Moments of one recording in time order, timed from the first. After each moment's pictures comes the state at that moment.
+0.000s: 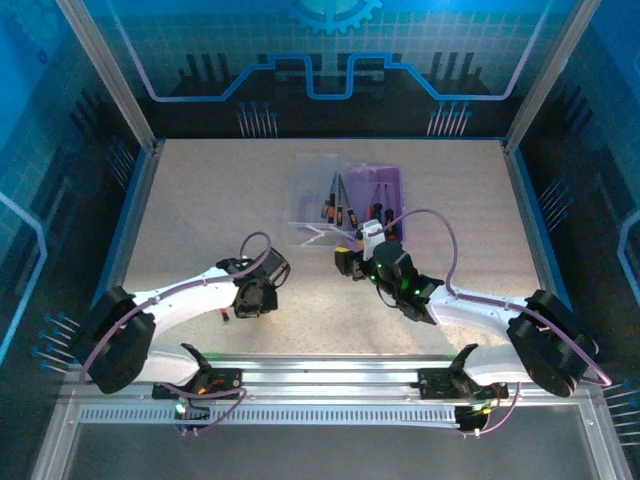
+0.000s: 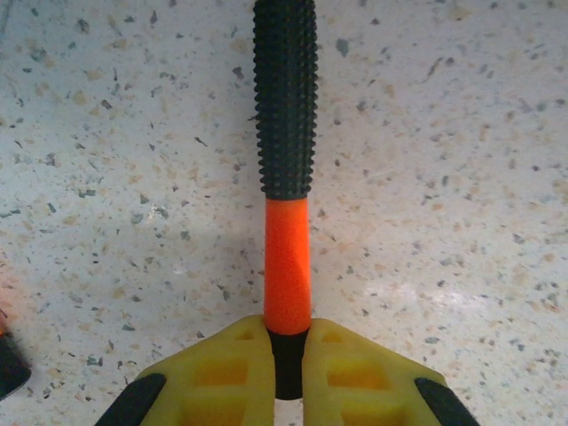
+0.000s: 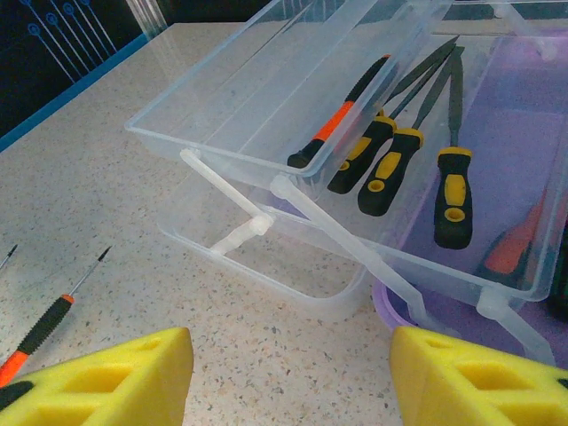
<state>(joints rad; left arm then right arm) -0.66 1.34 0.69 -0.74 -0.14 -0.84 0.77 1.30 0.52 0.39 0.18 0.32</state>
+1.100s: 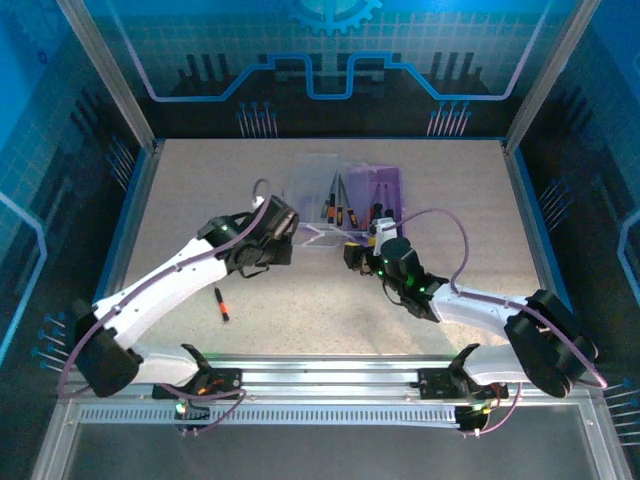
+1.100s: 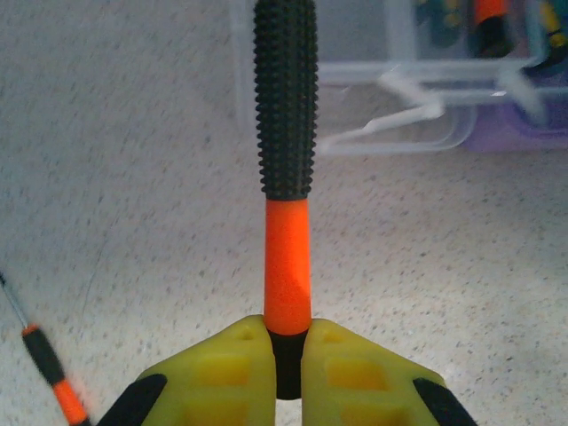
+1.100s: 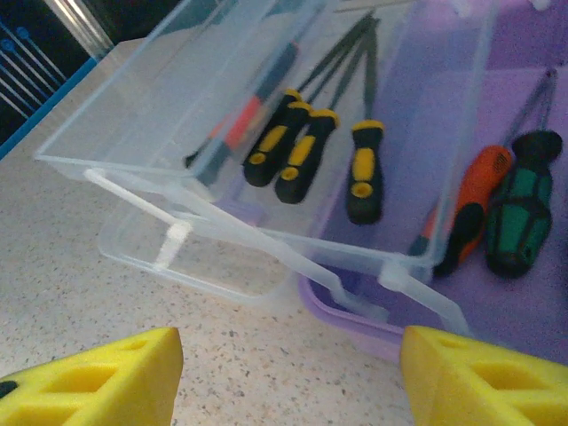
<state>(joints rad) -0.70 1.36 1.26 -0.98 -0.25 -0.61 0.68 1.30 0.48 0.39 0.18 0.45</state>
